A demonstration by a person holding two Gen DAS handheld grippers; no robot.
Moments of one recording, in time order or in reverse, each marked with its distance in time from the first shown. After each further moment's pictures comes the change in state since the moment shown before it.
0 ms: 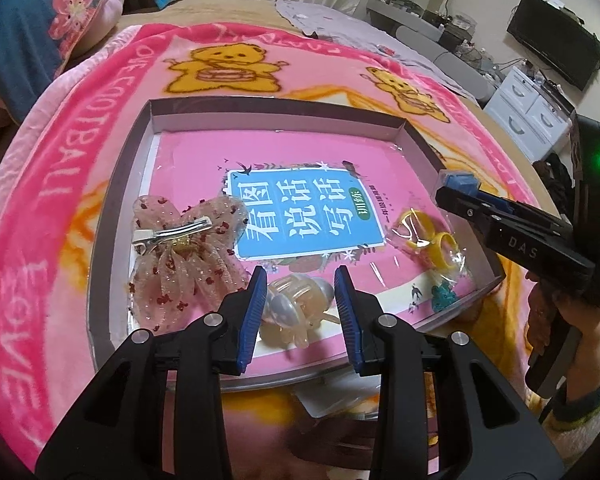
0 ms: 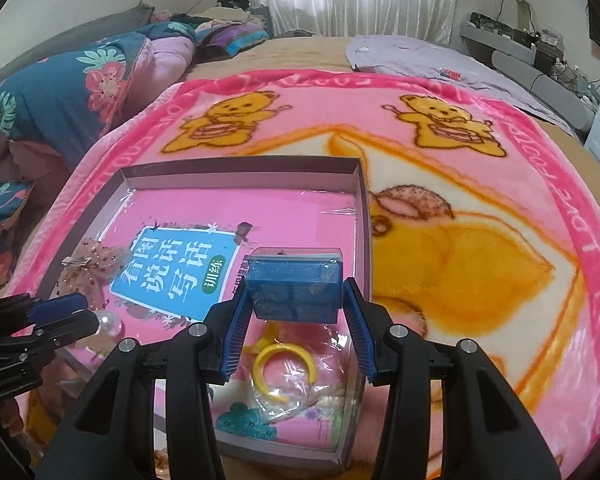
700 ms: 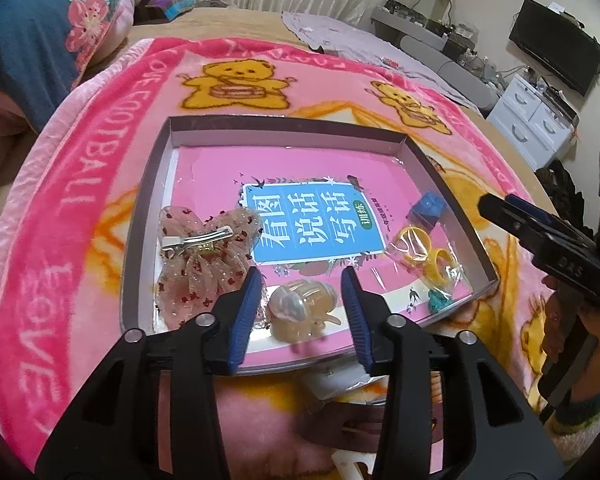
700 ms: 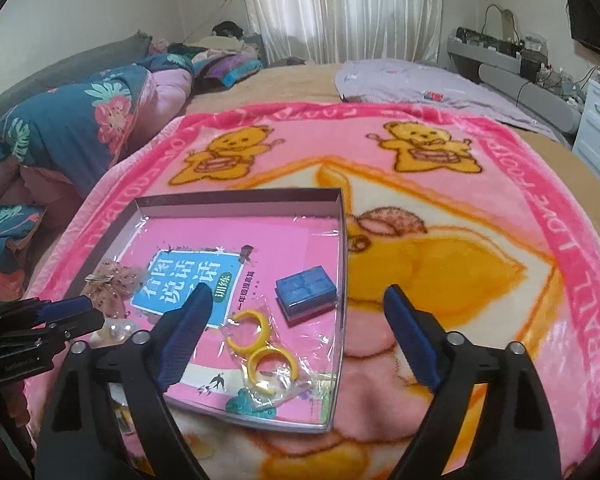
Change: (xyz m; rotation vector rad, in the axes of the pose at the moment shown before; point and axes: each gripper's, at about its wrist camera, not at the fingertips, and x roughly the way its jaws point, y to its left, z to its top) left arm -0.022 0.002 0.001 -0.005 -0.042 0.026; right arm -0.053 -0.005 -0.007 0.021 -0.115 -0.006
